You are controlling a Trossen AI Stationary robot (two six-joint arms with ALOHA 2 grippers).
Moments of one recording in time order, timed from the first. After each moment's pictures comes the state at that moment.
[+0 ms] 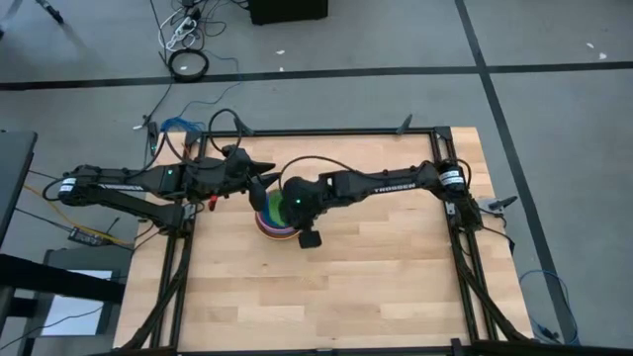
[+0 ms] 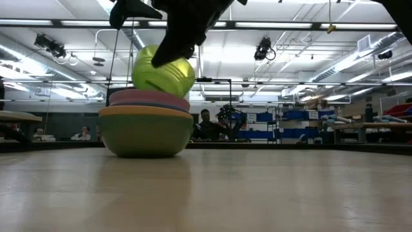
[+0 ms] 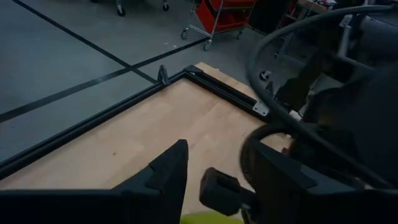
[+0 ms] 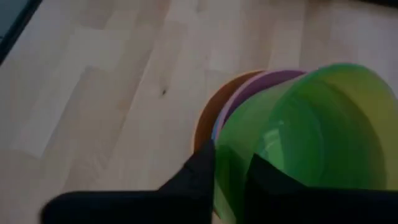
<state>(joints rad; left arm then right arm) -0.04 0.97 0.94 -0.27 -0.47 -0.46 0.03 2.07 1.88 -0.67 -0.12 -0.19</state>
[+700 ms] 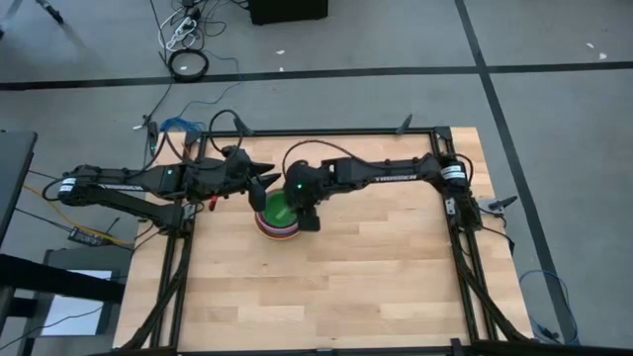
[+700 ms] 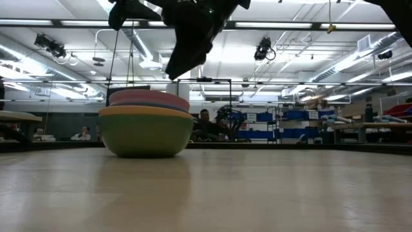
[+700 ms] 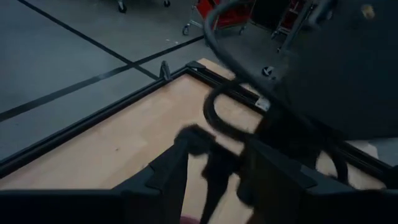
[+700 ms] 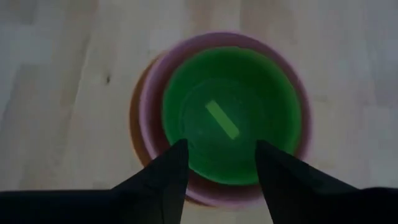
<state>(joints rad) -0.04 0.97 0.94 -0.30 -0.47 -0.46 -0.03 2.06 1.88 -0.74 -0.02 -0.11</state>
